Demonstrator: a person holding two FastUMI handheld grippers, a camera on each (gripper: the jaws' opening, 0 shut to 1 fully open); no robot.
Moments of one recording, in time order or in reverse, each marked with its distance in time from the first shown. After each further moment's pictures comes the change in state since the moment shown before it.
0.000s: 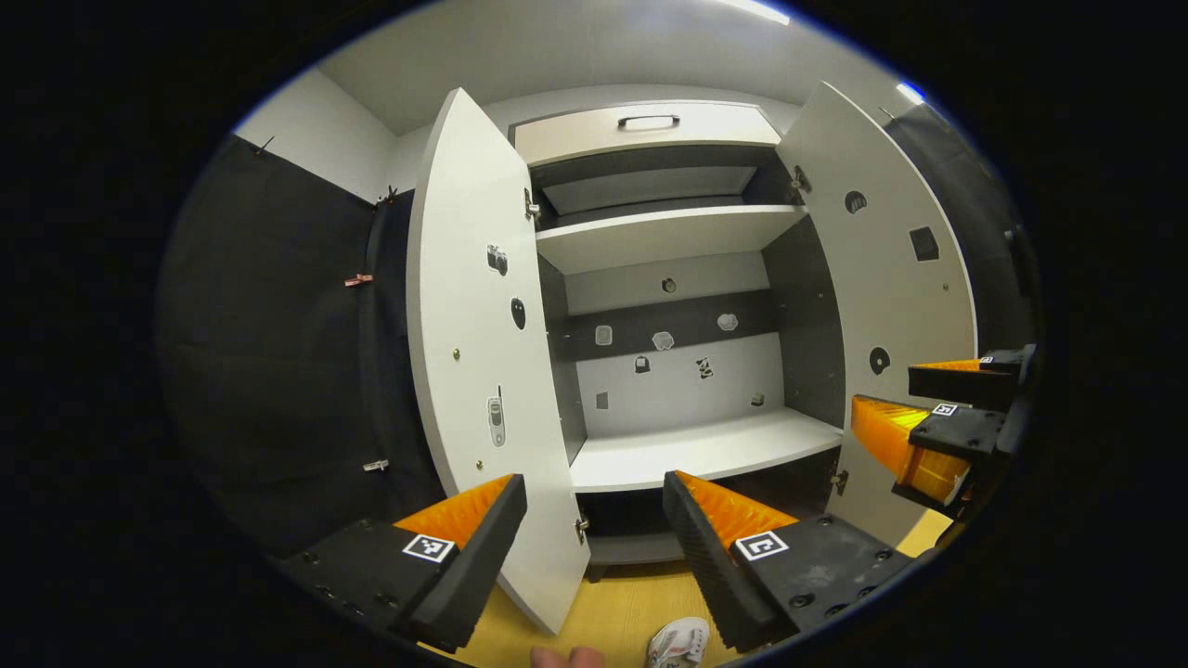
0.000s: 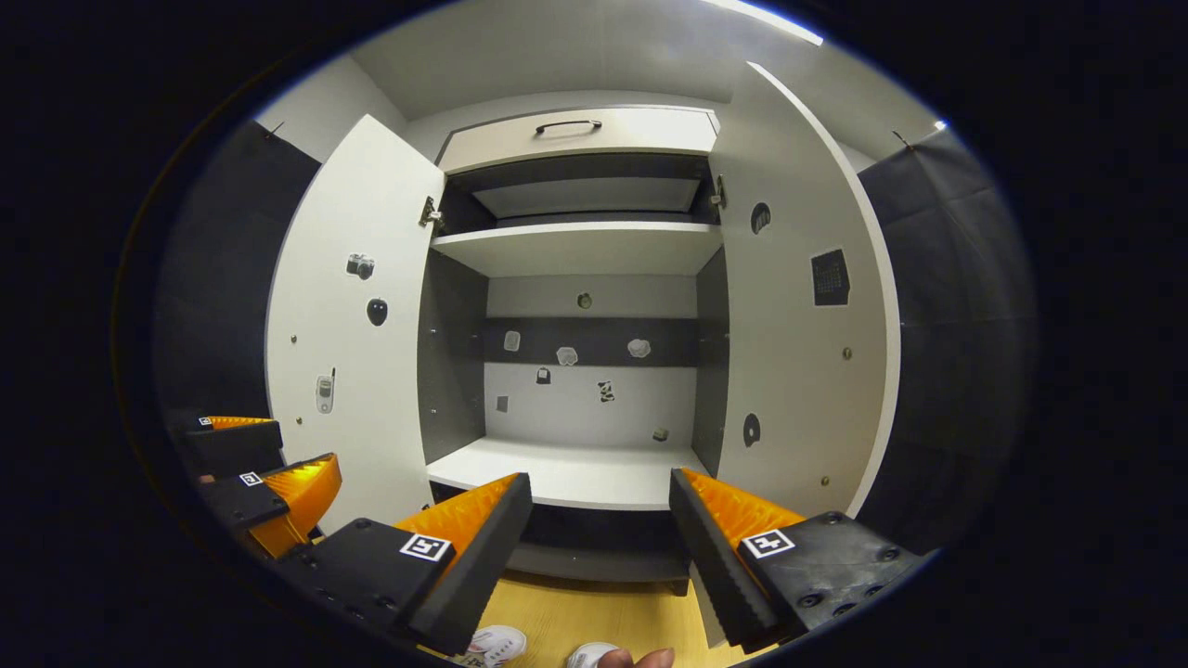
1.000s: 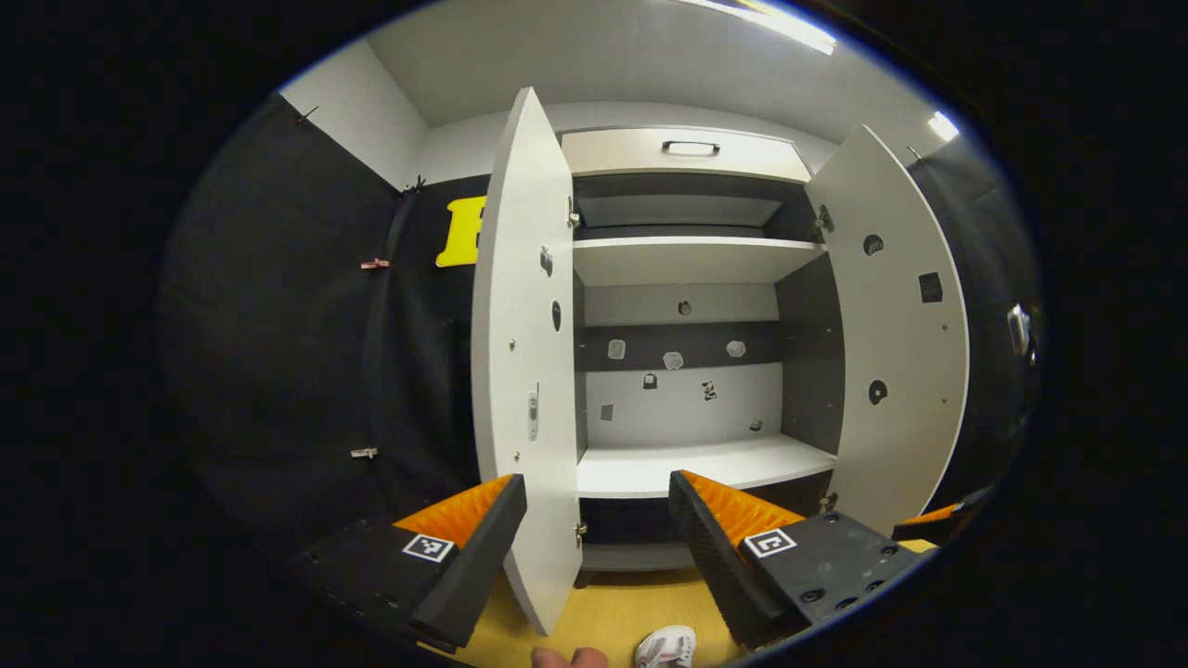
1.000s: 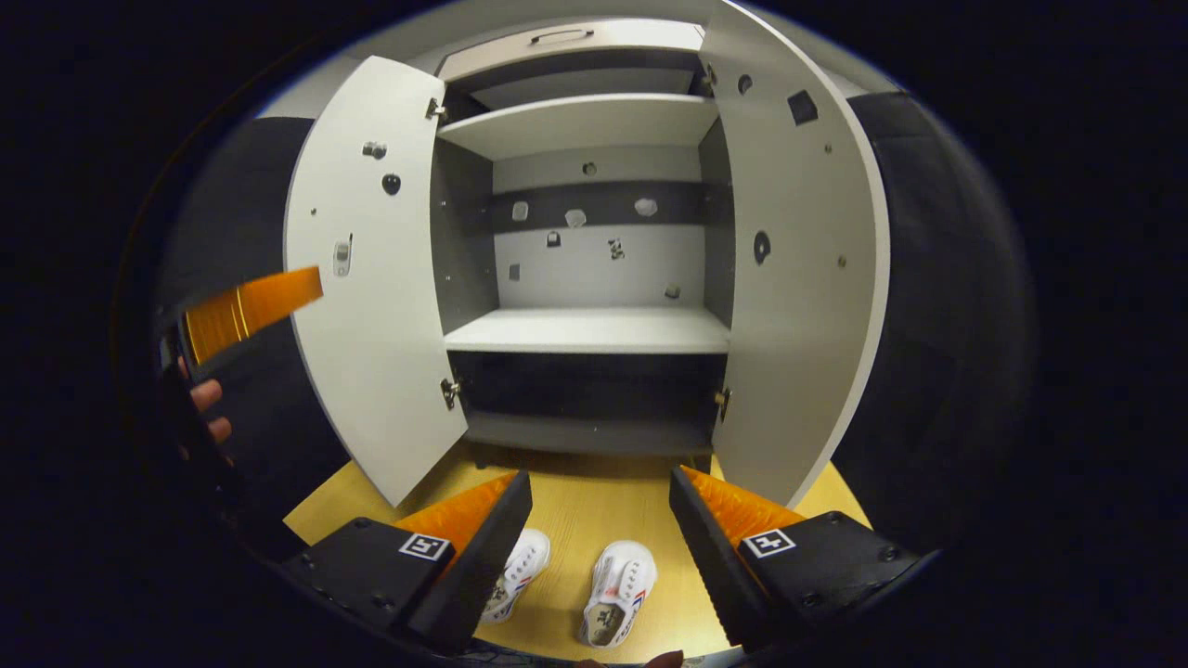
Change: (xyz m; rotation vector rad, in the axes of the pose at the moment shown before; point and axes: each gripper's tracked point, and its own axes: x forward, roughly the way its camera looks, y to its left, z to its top) left arm -0.014 0.043 -0.006 -0.115 -0.073 -0.007; right arm -0.079 0.017 -0.171 0.070 0.437 0.006
